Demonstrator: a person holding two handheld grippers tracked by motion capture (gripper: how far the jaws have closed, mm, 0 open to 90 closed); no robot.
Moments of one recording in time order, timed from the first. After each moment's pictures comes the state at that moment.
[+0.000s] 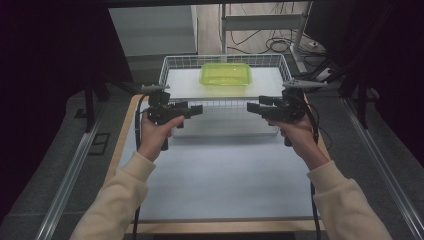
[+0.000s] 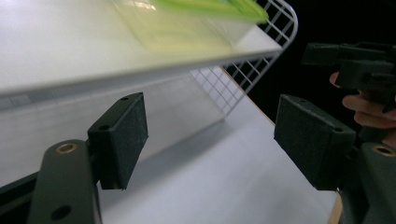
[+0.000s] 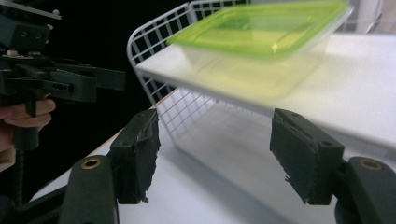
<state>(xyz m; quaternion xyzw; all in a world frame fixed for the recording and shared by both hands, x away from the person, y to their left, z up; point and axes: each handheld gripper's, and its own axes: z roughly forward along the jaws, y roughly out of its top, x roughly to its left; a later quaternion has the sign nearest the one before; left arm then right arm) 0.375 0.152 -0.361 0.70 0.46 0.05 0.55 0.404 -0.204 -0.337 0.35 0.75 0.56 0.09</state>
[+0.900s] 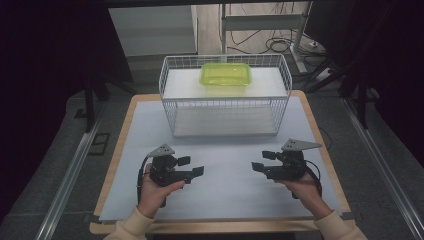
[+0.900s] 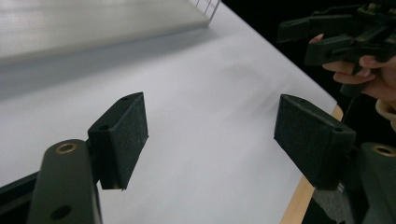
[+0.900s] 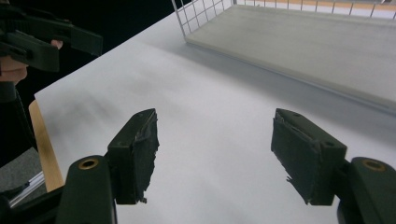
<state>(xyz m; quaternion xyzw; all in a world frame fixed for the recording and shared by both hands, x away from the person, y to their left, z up) 0.281 0.145 -0.467 0.74 0.43 0.03 0.51 0.324 -0.233 -0.458 0.34 0.79 0.50 0.07</state>
